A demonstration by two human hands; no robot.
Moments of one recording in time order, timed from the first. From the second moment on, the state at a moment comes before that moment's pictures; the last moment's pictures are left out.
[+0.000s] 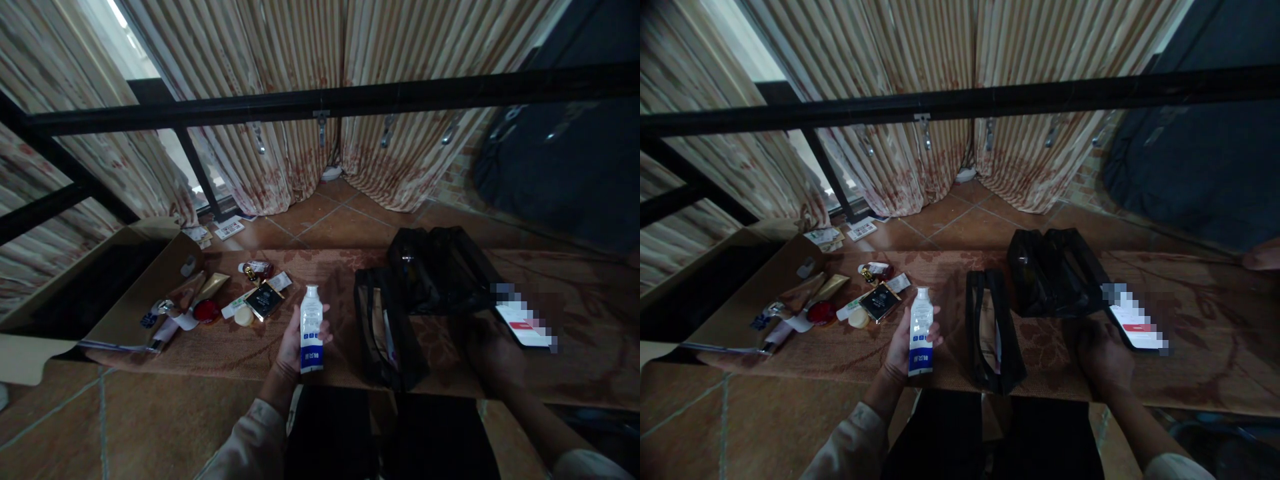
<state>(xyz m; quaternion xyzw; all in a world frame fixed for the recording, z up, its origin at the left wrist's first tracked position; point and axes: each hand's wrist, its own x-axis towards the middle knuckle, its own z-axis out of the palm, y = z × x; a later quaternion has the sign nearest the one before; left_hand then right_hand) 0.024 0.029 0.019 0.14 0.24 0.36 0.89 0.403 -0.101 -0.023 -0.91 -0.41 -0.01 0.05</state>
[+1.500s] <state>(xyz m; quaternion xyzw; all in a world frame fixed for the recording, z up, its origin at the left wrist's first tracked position) 0.027 0.032 0.015 0.15 0.24 0.40 0.87 0.395 -0.100 -0.014 -0.91 -0.41 -0.04 0.08</state>
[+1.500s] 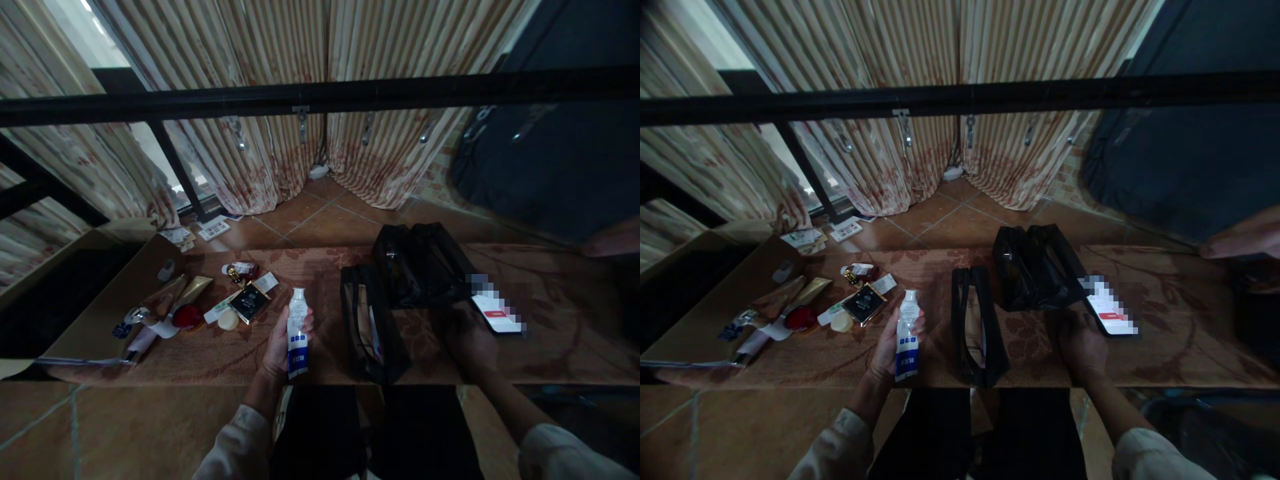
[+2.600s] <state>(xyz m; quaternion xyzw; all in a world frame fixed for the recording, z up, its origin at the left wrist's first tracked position) 0.023 0.040 0.008 0.13 0.22 0.38 0.89 0.401 -0.100 -0.023 -0.90 -0.42 -0.06 0.09</state>
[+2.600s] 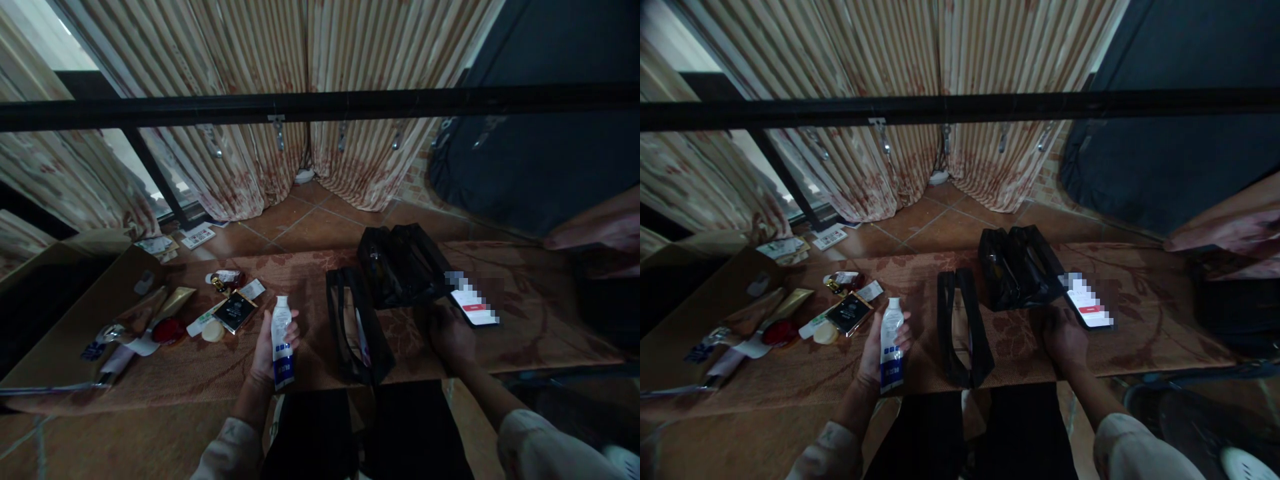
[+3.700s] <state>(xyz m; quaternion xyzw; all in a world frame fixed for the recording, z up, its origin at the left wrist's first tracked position) 0.027 0.034 0.010 0.22 0.30 0.38 0.85 0.398 -0.100 -0.019 -0.90 -0.42 -0.06 0.09</state>
